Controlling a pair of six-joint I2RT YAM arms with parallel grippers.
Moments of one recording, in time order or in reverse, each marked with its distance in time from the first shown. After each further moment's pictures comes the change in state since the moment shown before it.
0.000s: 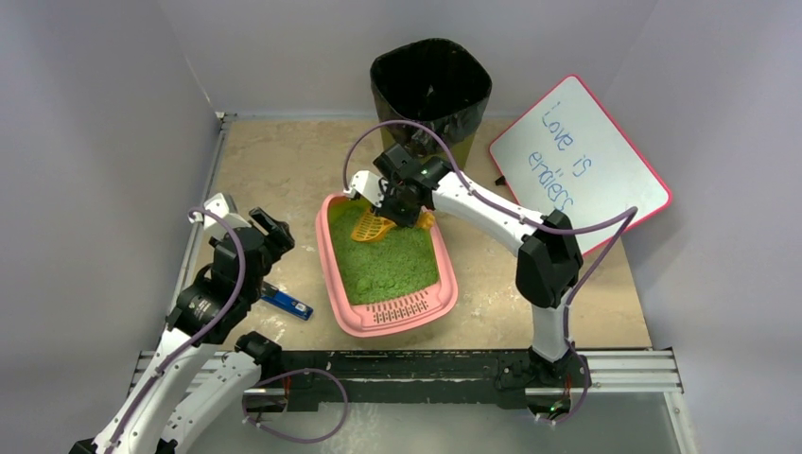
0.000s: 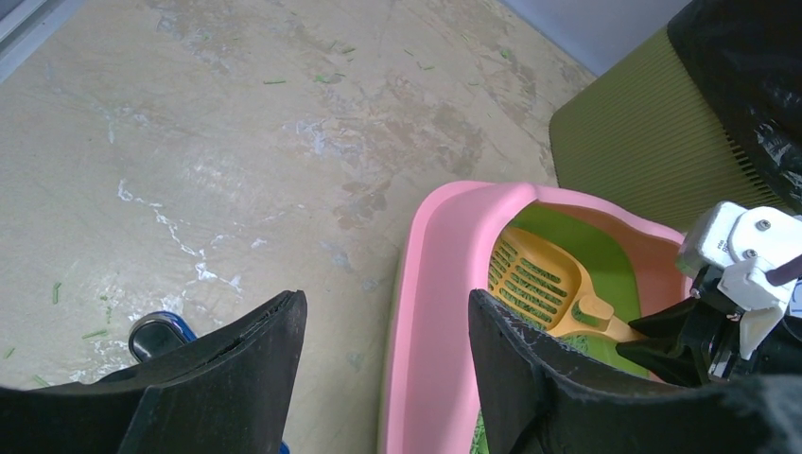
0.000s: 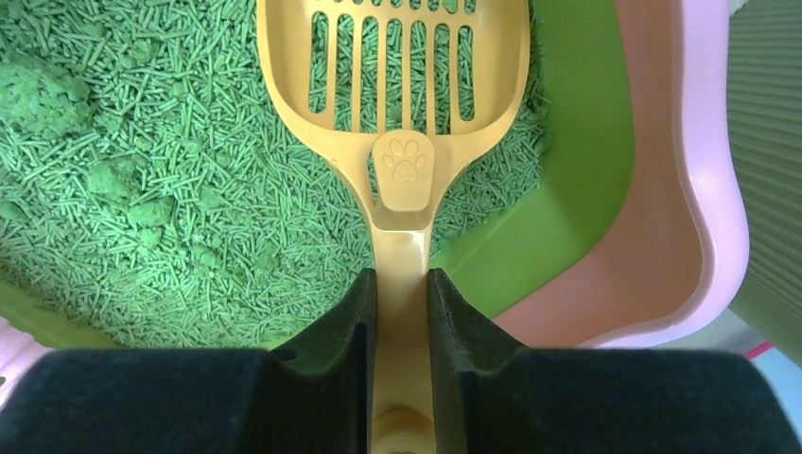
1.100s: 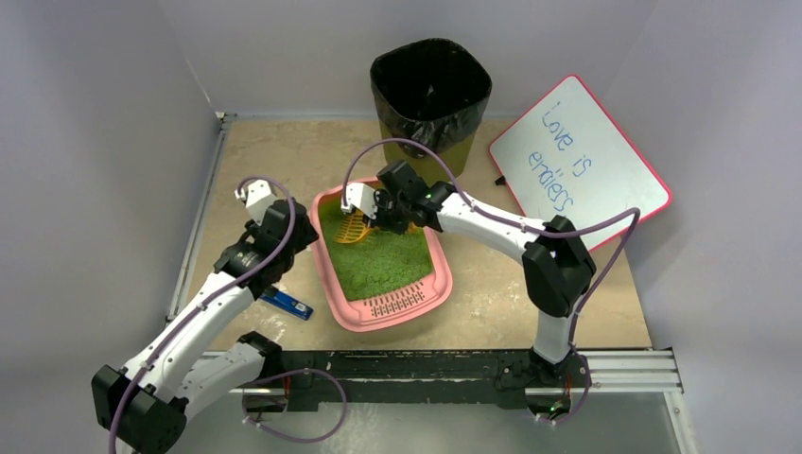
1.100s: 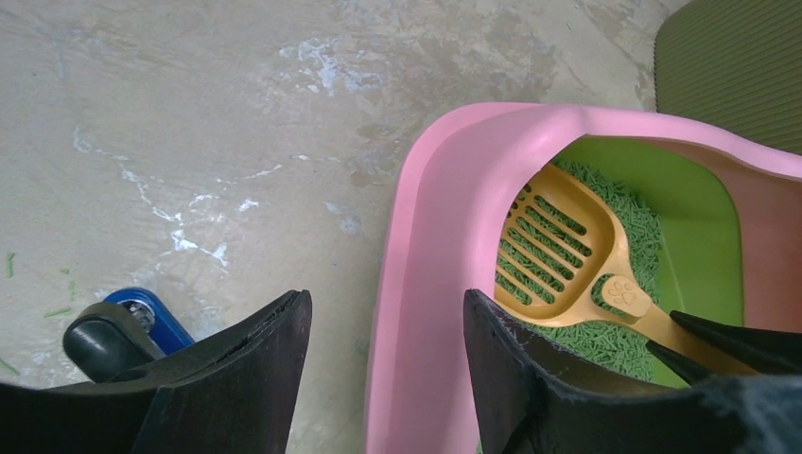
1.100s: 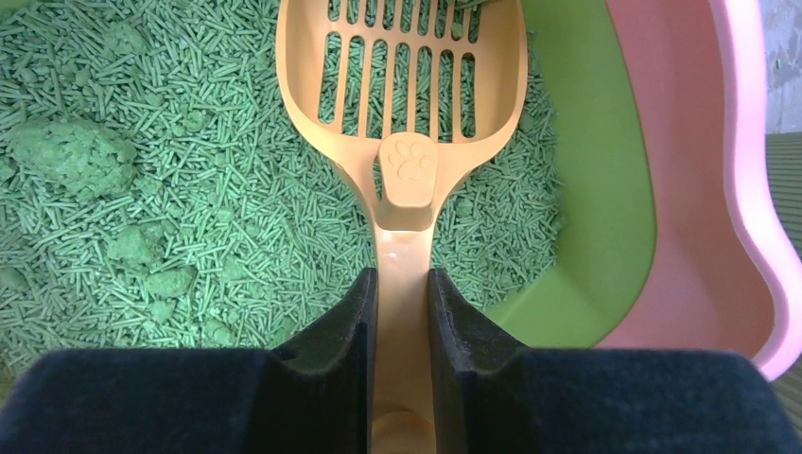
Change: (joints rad) left arm 0.000 0.335 0.000 0.066 0.029 -0.052; right arm 0.027 -0.096 -0.281 0.428 -0.134 -0.096
